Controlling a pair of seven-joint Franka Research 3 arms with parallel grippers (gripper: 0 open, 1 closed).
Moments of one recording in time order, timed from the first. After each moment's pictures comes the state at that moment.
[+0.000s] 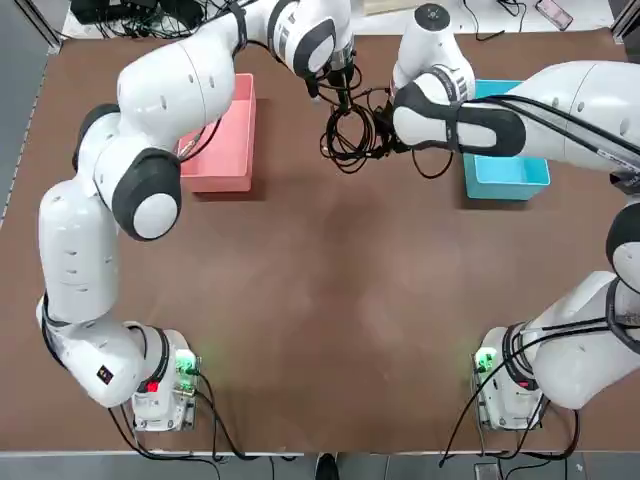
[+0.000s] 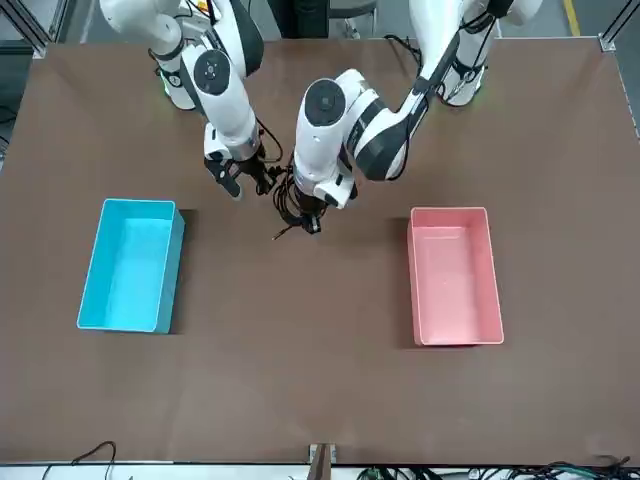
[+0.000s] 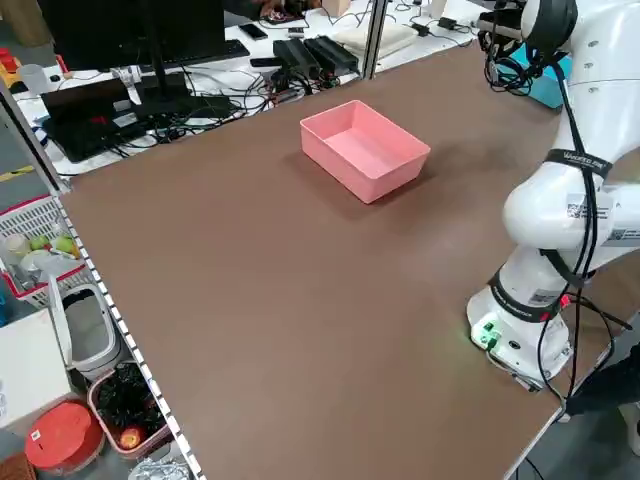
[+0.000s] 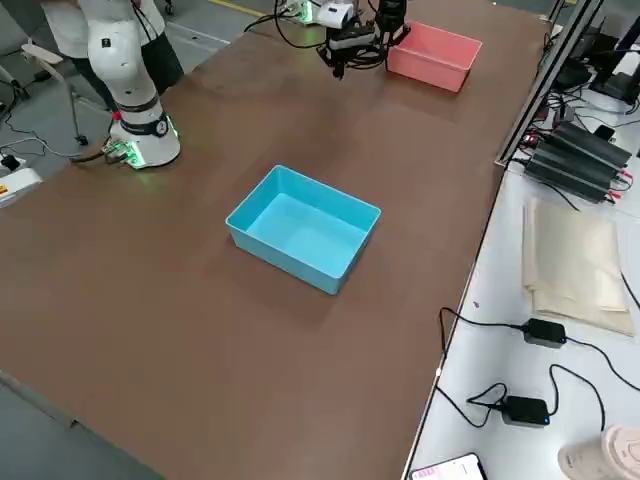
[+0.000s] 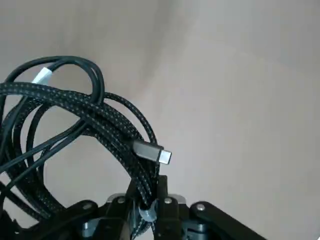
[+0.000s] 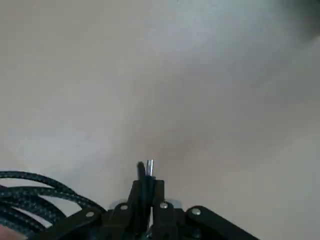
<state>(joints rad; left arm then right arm) -0.65 0.63 -0.23 -1.28 0.06 2.06 -2.73 0.74 0.06 -0.08 -2.12 0.10 2.25 1.33</state>
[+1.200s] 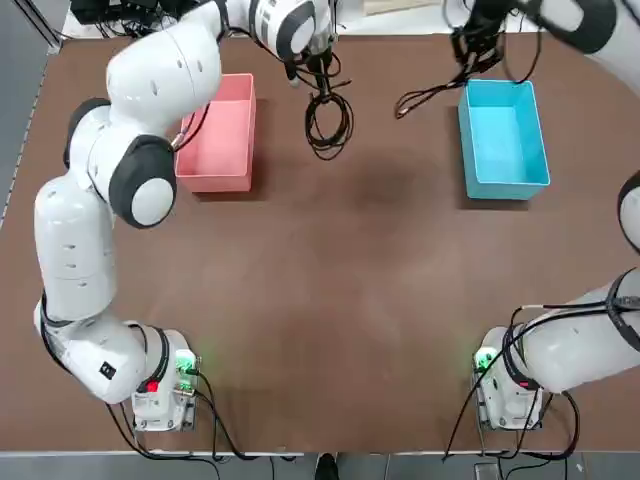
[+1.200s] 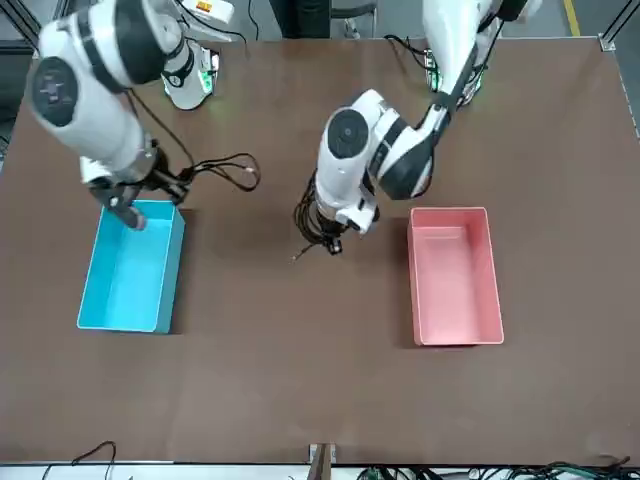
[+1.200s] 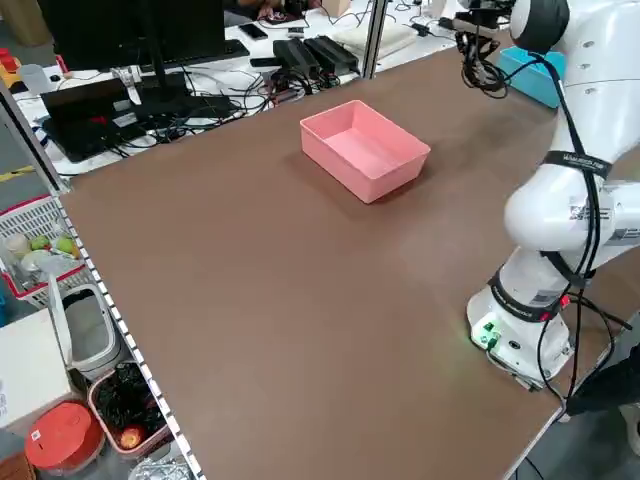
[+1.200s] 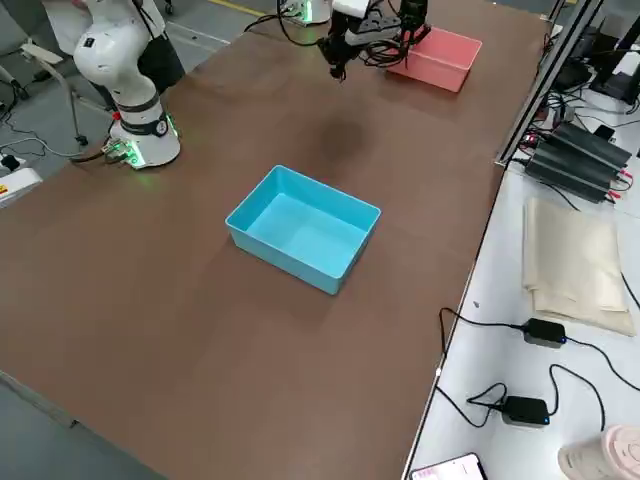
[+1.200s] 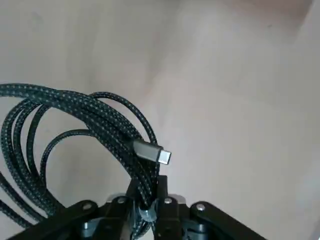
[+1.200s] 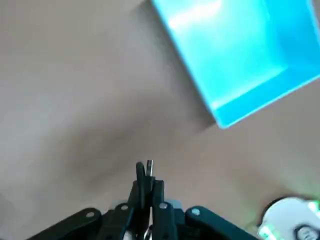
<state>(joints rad) -0.55 0.63 -0.20 -1.28 0.06 2.00 -2.56 0.32 0.05 -0.11 -1.75 0.06 1.66 0.72</state>
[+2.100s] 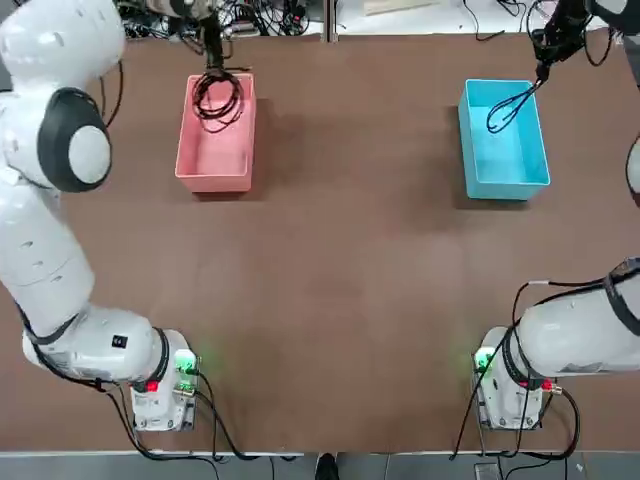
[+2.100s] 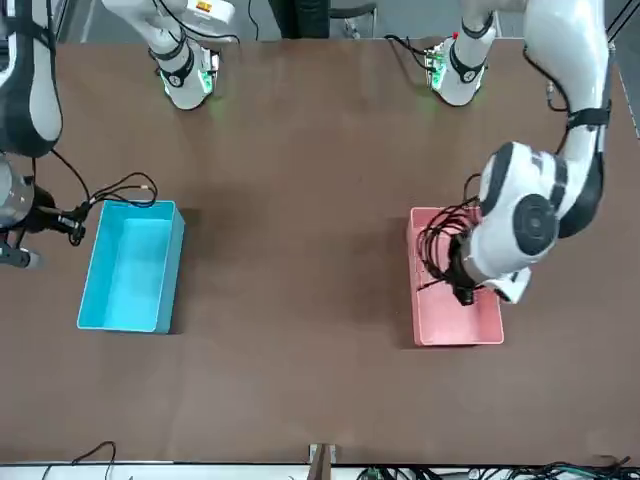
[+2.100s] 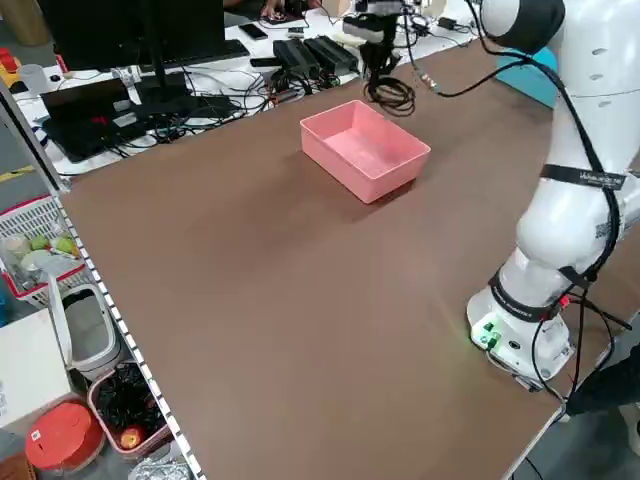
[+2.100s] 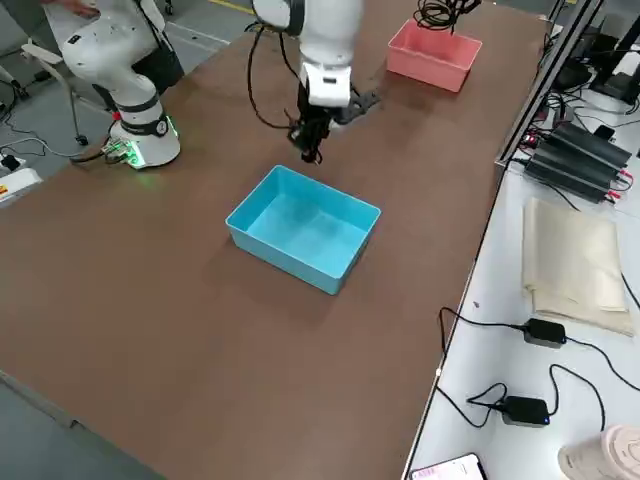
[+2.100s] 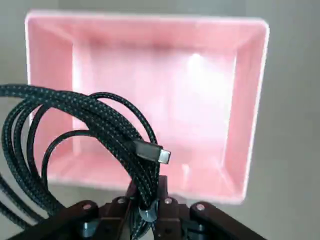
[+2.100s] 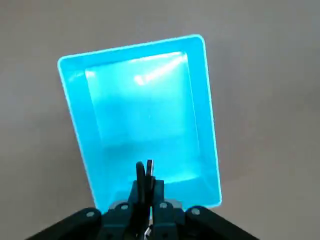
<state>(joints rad) -0.06 0.43 -0.21 -1.60 0.06 1.96 -1.89 -0.02 0.18 -0.11 -1.77 -0.04 1.87 0.06</state>
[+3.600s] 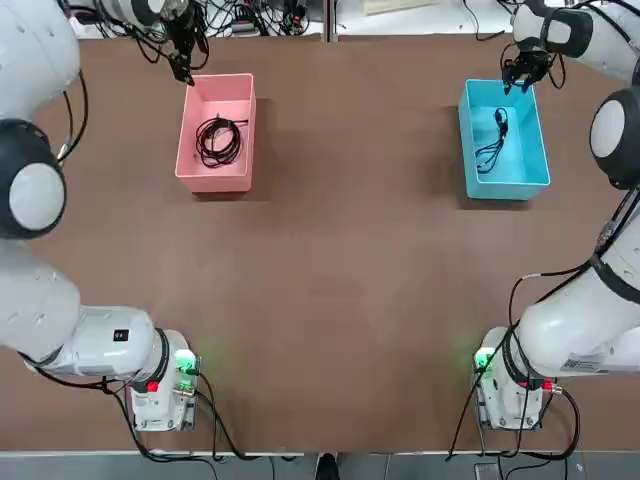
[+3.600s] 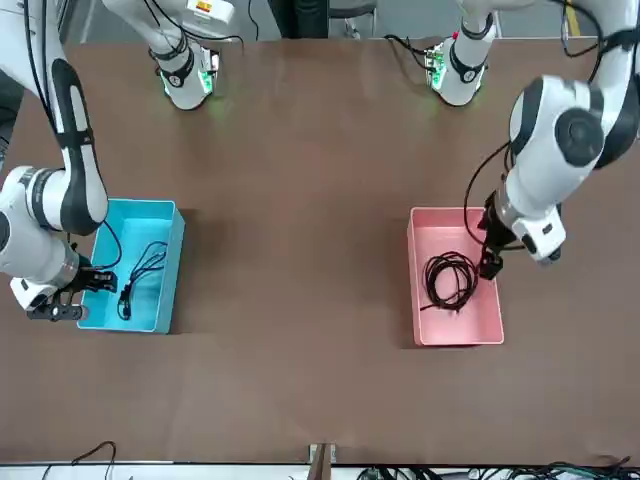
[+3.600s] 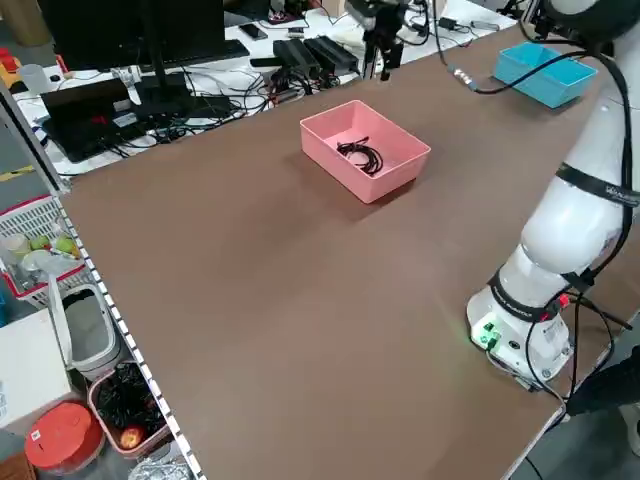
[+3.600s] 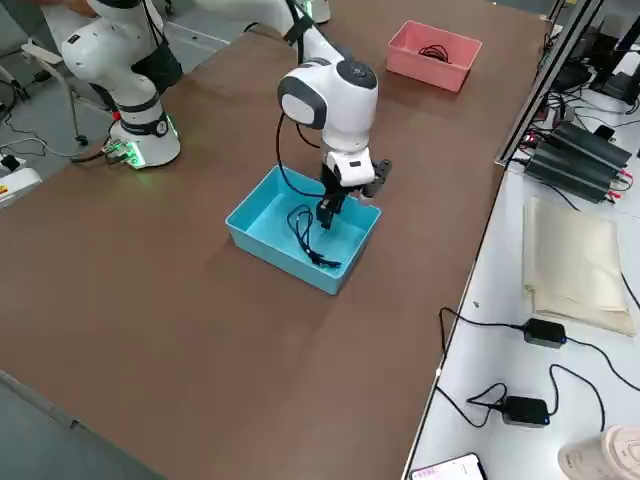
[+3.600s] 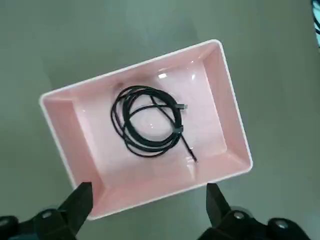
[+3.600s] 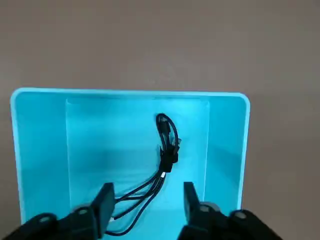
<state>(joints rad) 0.00 0.11 -0.26 -1.83 0.06 2.00 -1.52 -0.04 0.42 -0.10 -1.77 -0.04 2.18 -0.10</state>
